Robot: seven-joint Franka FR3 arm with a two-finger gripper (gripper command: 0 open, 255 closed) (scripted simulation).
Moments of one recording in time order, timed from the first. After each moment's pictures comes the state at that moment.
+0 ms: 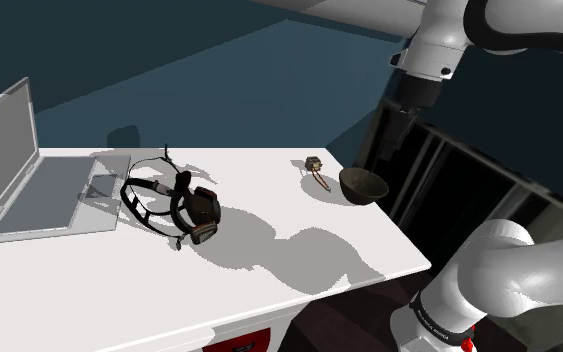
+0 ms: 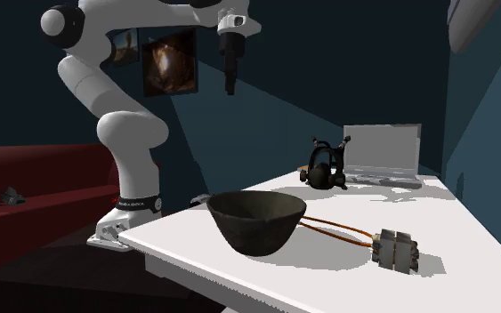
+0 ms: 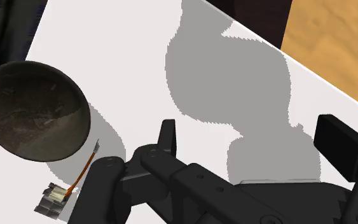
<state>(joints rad) 0.01 -0.81 0.07 -2.31 0.09 1.44 -0.10</state>
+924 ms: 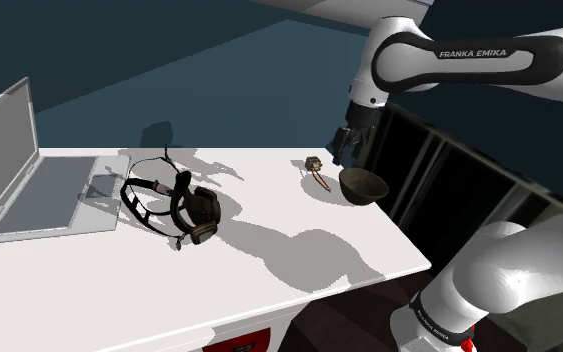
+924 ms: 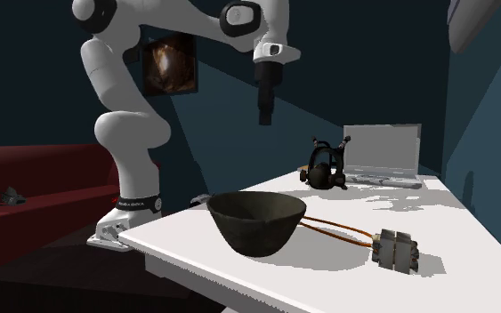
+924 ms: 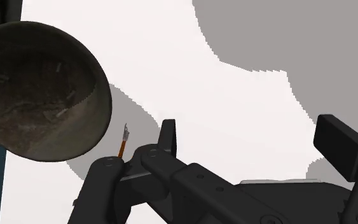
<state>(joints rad) -0.09 -0.49 0.05 -2.35 0.06 1.79 0.00</state>
